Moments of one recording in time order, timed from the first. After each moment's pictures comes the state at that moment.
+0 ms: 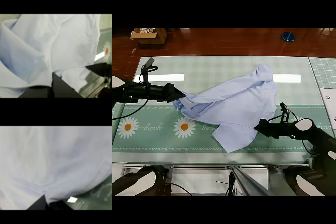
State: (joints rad) left arm 0.11 -1.19 0.91 0.66 -1.17 -1.14; right arm 0.14 -1.04 0.32 -0.69 0.69 1.51
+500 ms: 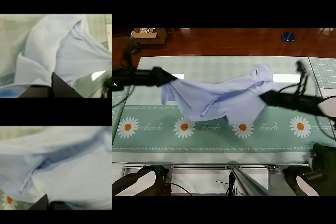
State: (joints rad) left arm 0.19 -1.17 1.12 0.57 -1.19 -1.11; right arm 0.19 -0.82 0.79 -0.89 0.78 1.47
